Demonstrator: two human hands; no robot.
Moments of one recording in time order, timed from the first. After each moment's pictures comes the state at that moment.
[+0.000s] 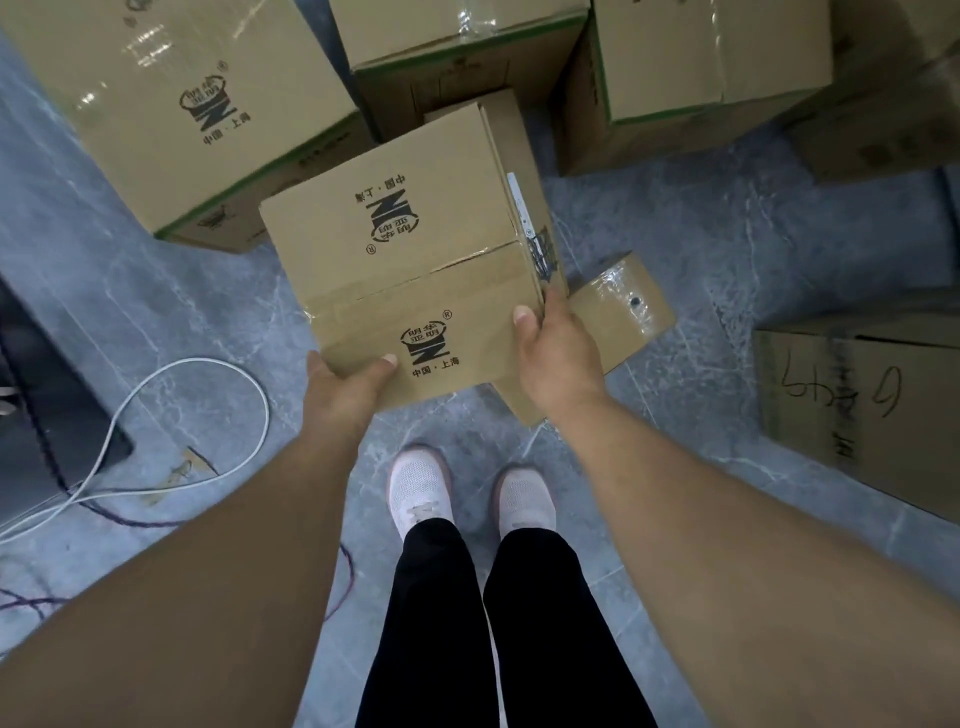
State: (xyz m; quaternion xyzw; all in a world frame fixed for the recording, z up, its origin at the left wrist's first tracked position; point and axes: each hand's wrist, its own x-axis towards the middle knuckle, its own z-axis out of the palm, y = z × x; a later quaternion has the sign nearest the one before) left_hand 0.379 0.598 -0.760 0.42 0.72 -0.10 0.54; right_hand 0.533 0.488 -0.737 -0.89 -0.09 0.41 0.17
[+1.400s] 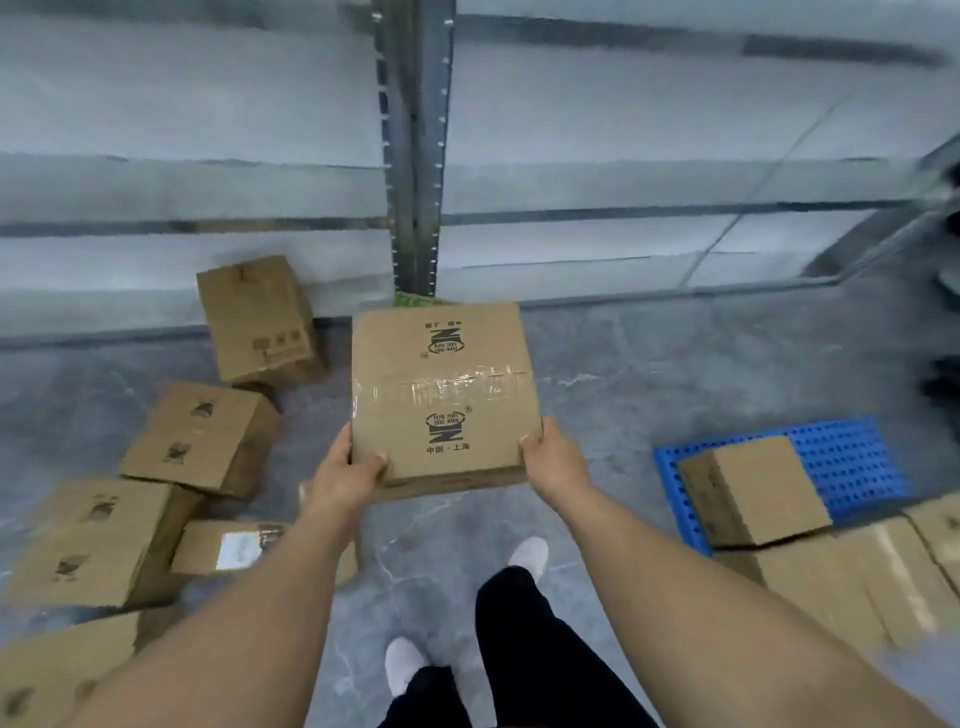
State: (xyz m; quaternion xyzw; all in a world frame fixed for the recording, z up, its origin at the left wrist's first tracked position) left_hand 0.467 0.334 -0.268 0.77 0.13 -0.29 0.55; right_hand 0.392 0.134 -0.257 -0.81 0.43 0.12 0.38
